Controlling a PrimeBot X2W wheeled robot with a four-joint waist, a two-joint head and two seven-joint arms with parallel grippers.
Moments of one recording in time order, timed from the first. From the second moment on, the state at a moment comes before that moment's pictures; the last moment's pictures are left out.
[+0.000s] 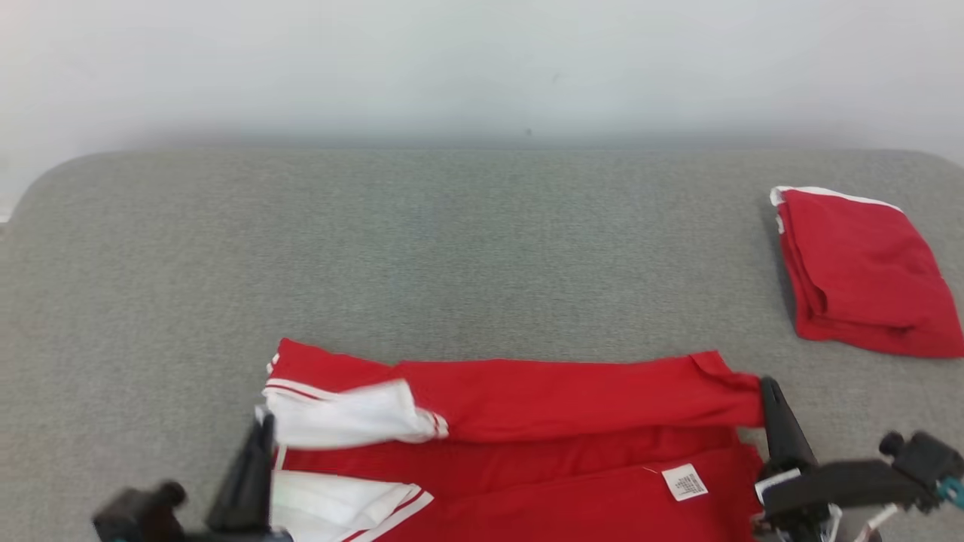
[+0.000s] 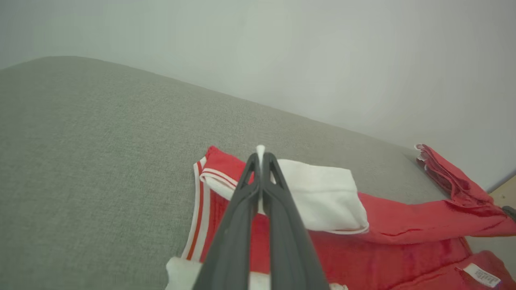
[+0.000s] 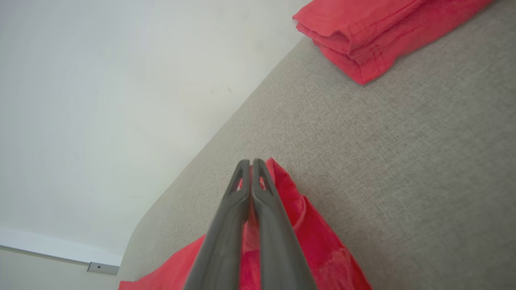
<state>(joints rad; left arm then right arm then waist) -0.09 0.39 -0.37 0.10 -0.78 0.03 -0.26 -0.11 -0.08 -0.04 0.27 0.91 0.13 -0.02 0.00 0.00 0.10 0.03</state>
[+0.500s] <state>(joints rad) 0.00 0.28 -0.33 0.29 -0.66 -0.01 -0.26 0.02 -0.09 -0.05 0.27 0.76 0.13 -0.05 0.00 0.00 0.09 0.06</state>
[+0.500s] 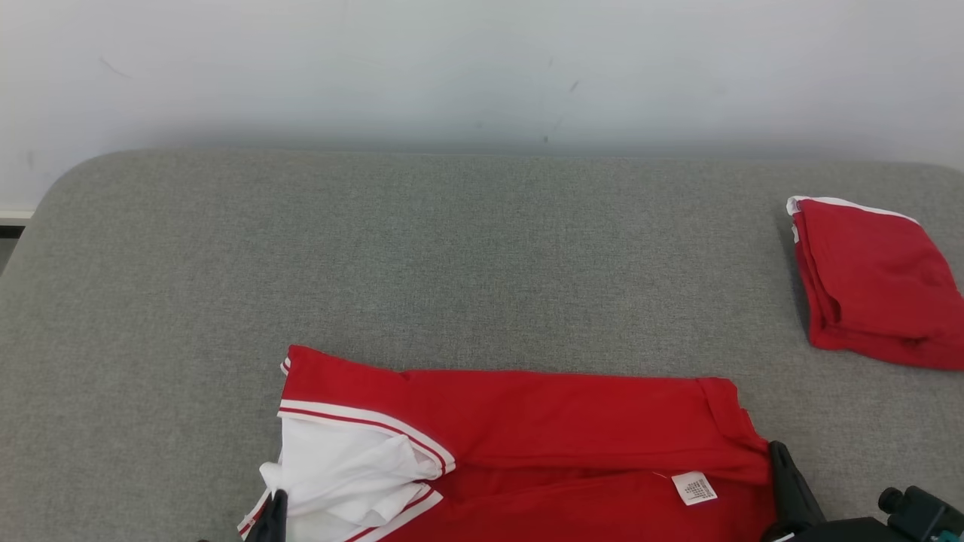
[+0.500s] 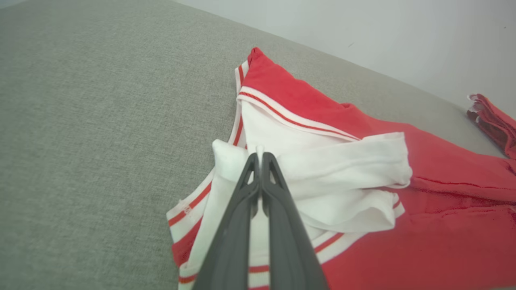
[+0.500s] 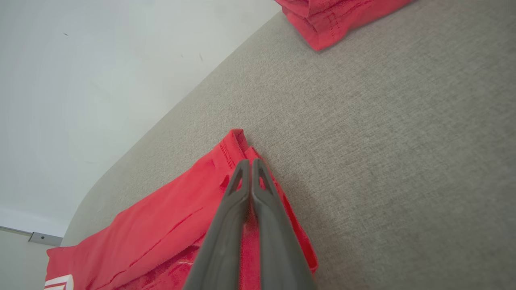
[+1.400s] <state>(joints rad) 0.08 0.09 0.03 0.20 -0.24 -0.09 -0.26 -0.11 -0.19 0.07 0.49 0.38 0.13 -0.14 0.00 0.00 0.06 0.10</state>
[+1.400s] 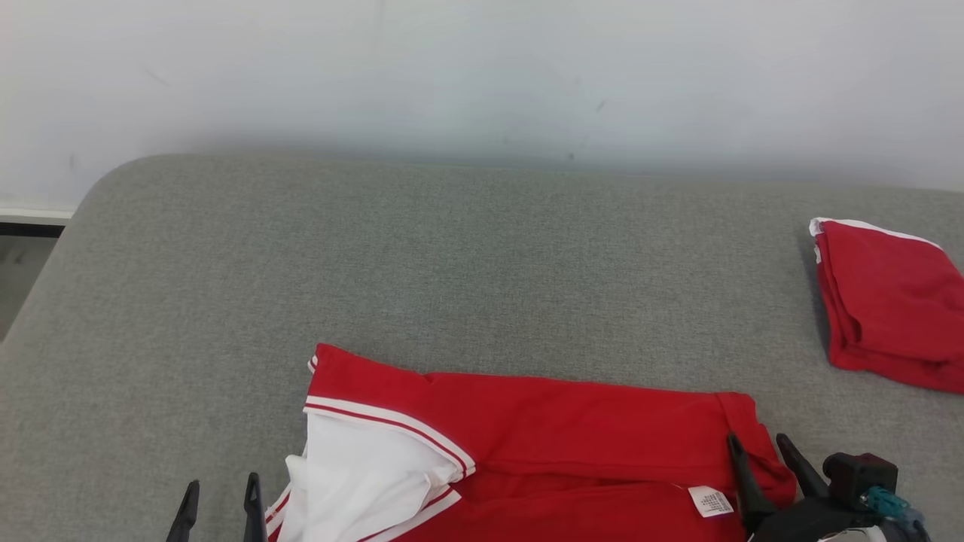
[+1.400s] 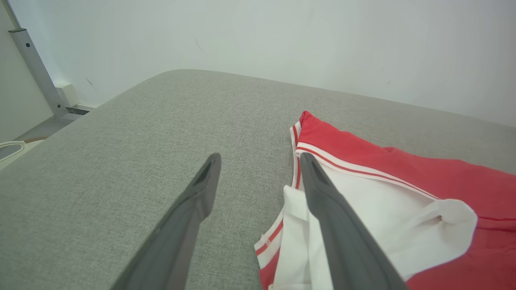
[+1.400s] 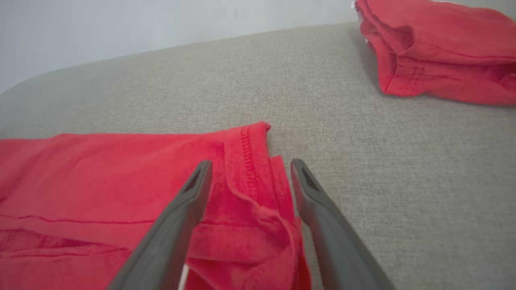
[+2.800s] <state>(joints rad) 0.10 0.05 0.09 0.25 -0.20 -0.13 -0.26 -0.19 -0.22 0.03 0.64 0.49 0.13 -0.14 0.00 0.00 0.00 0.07</state>
